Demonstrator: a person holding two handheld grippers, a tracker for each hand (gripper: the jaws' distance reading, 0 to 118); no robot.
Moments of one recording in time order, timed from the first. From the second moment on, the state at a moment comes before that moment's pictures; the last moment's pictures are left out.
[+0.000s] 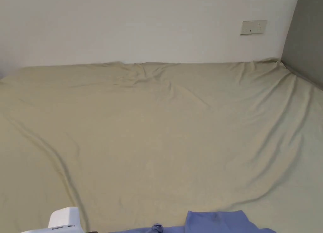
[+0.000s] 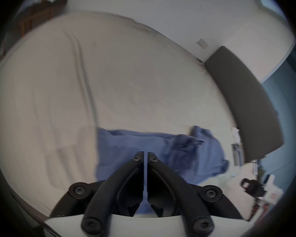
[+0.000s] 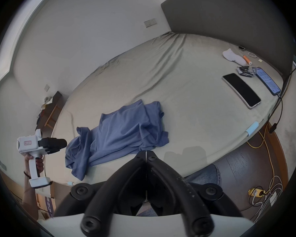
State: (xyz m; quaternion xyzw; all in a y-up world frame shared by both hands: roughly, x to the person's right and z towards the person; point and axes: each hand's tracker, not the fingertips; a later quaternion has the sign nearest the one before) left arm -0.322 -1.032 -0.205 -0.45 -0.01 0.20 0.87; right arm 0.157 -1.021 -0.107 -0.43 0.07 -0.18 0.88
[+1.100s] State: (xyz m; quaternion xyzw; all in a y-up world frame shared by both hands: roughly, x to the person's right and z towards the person) left arm -0.402 -1.033 -0.142 -0.33 -0.02 0.36 0.87; right arm 0.151 -1.016 -0.111 -0.42 0.07 -0.19 0.88
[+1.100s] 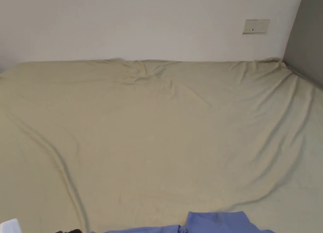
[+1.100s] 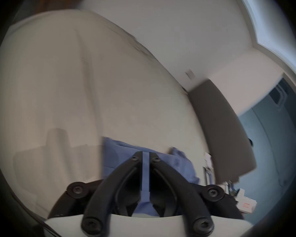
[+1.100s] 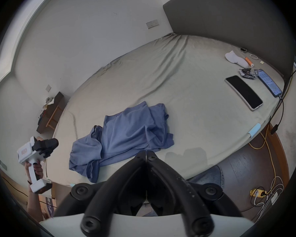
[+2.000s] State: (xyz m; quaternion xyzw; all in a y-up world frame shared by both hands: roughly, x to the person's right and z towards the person) left arm -0.450 -1.087 -0.105 -0.35 -0.02 0.56 0.76; right arm 0.137 -1.004 -0.116 -0.44 0.10 -0.16 0.88
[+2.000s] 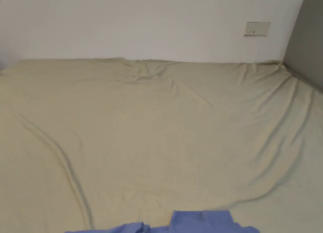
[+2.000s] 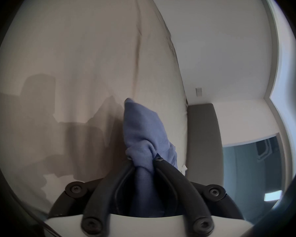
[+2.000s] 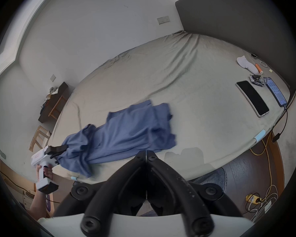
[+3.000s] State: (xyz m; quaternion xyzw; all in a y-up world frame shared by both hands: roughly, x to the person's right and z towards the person) left arm -0.193 -1.041 -0.237 -0.49 -0.26 0.37 0.75; right arm 0.199 -1.023 -0.069 -0.44 0.00 -0.22 0.87
